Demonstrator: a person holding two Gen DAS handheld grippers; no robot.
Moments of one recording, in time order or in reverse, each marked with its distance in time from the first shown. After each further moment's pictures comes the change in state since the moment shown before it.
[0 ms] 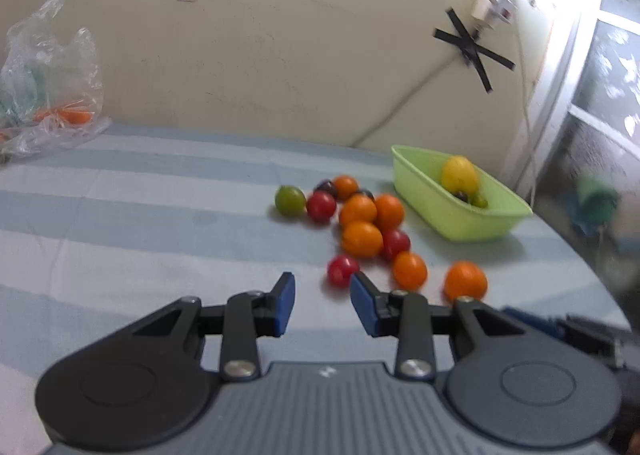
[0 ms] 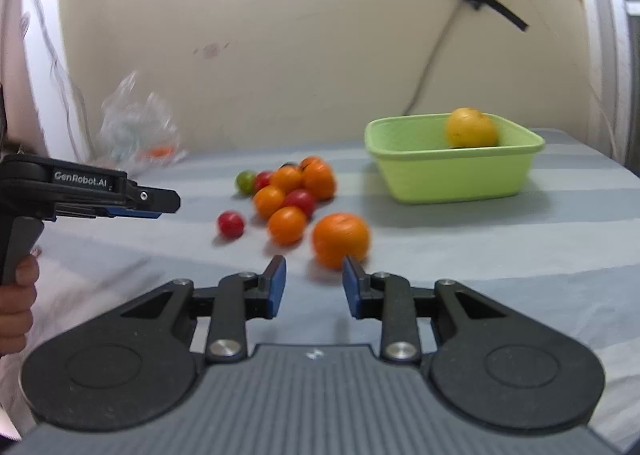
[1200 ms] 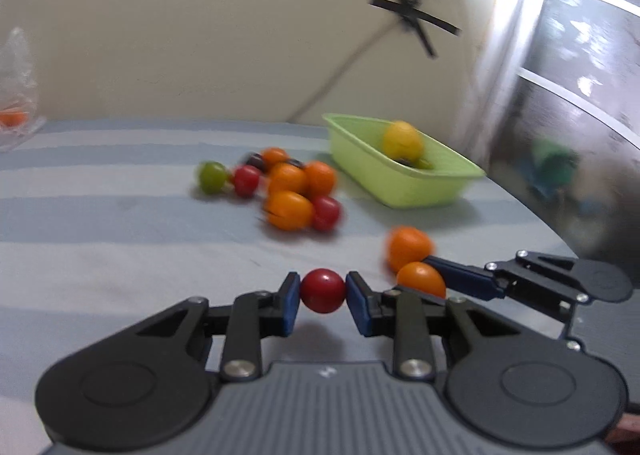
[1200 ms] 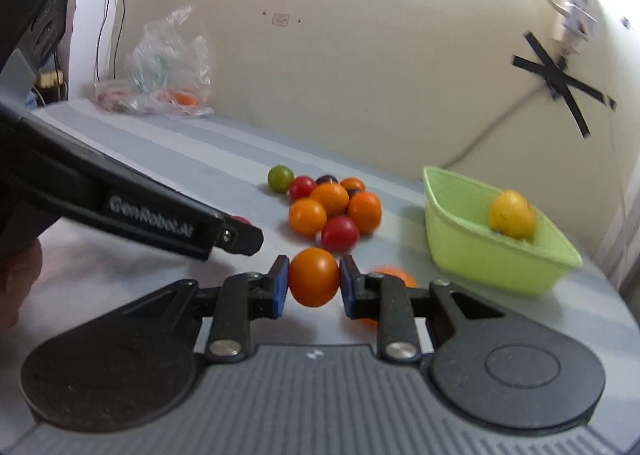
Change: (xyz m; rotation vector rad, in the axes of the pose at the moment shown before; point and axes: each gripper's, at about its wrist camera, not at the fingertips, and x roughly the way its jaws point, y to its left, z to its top) left arm 0.018 -0.034 -0.012 0.081 0.059 -0.149; right arm 0.020 0.049 0.007 -0.353 0.006 -0.065
